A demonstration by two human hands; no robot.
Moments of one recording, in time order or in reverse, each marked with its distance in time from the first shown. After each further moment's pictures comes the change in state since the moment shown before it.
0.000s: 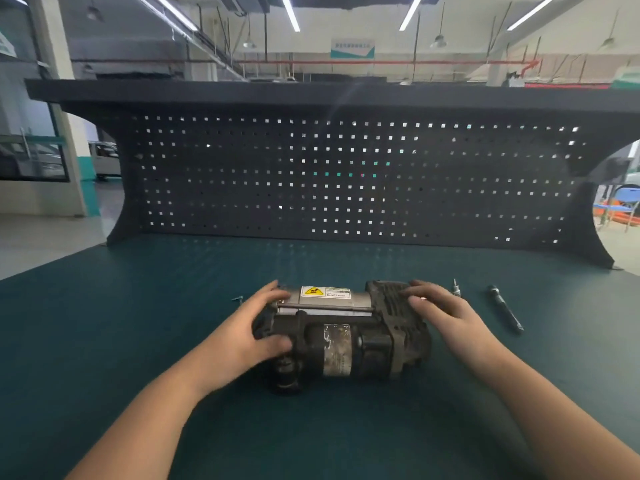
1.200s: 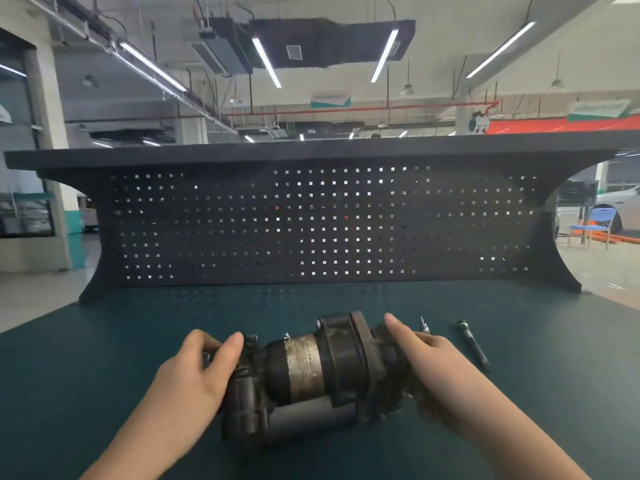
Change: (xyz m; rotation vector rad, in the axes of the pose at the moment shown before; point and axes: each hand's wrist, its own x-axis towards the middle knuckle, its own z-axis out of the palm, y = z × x) left_hand -0.011 0.071 0.020 0.268 0.564 -0.181; right_hand -0.026 -0.047 -0.022 0.147 0.044 0.361
